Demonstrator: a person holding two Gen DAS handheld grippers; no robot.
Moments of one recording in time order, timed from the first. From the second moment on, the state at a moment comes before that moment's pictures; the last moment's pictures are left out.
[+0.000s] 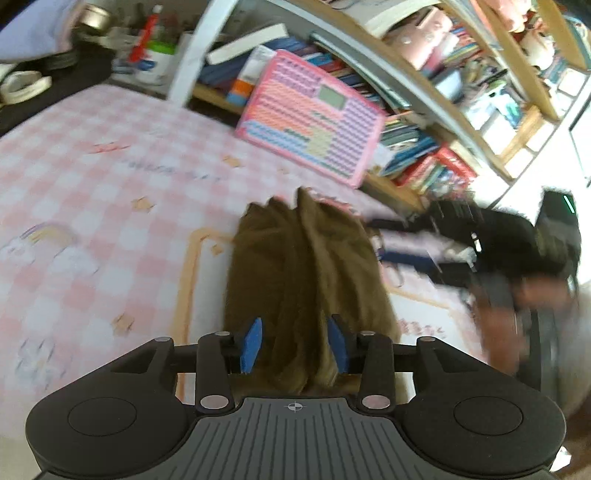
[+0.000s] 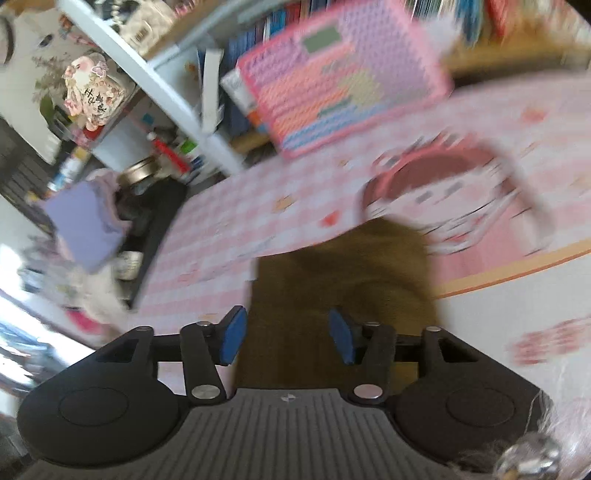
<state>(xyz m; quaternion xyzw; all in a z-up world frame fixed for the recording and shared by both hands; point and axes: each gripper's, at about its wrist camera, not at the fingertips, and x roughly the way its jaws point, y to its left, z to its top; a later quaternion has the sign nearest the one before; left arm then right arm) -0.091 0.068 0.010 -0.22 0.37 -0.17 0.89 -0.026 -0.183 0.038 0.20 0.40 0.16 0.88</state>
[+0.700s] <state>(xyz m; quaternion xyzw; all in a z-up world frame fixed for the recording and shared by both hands) -0.003 0.035 -0.012 -0.11 0.42 -0.18 0.88 -0.078 -0.160 -0.009 0.11 0.43 0.08 0.89</state>
